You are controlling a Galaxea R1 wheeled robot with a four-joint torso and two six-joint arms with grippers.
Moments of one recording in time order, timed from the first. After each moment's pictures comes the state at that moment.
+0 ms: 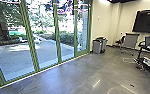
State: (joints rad) left arm 1.49 3.06 -2.80 -0.33 -0.08 0.32; right arm -1.53 3.07 -2.74 0.09 0.10 0.14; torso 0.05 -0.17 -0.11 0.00
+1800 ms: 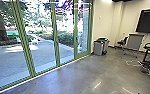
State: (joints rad) left arm 1.49 3.06 -2.80 -0.33 -0.08 0.34; right arm -1.53 3.08 -2.74 0.09 0.10 0.14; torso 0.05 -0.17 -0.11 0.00
